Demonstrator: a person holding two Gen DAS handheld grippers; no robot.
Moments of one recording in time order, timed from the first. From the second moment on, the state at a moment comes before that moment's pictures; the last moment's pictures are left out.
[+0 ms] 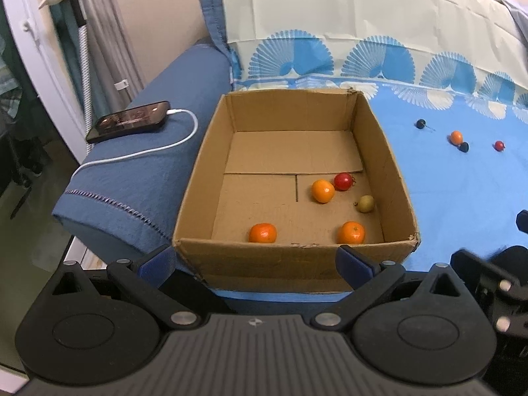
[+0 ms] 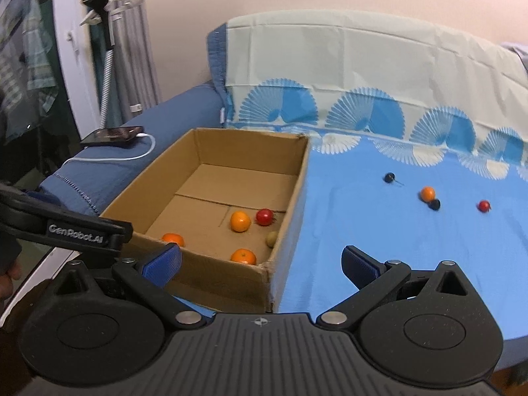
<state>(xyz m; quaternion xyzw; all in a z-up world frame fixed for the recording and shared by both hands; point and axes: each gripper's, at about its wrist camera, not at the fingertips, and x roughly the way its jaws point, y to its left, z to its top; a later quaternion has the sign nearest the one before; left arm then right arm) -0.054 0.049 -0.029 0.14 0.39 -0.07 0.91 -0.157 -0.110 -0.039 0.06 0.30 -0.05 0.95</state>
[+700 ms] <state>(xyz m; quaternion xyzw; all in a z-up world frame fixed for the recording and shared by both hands) 0.076 -0.215 -0.040 0.15 0.40 -0.22 0.88 -0.143 -0.382 -0.084 0.12 0.21 -0.35 0.91</state>
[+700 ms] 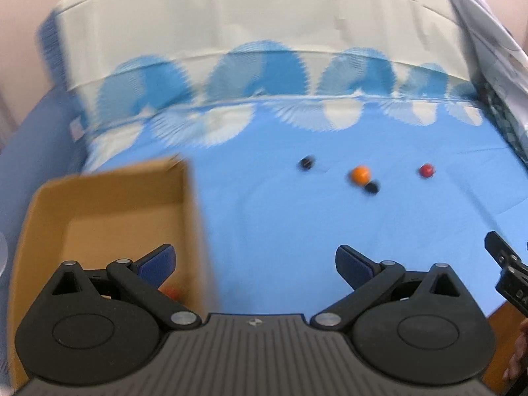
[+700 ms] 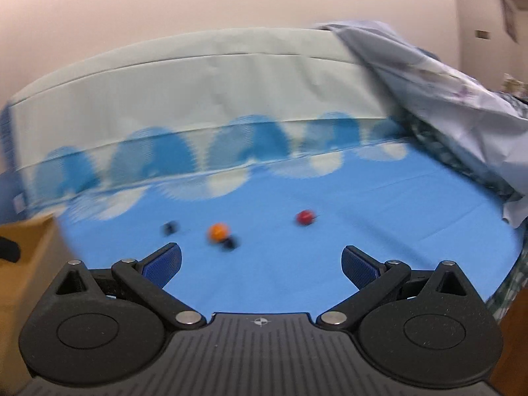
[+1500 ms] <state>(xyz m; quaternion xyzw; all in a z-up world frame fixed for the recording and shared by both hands) 0.260 -0.478 -0.237 0.15 0.55 -0.30 0.76 0.047 -0.609 -0.256 0.12 0.30 -0.35 0.88</state>
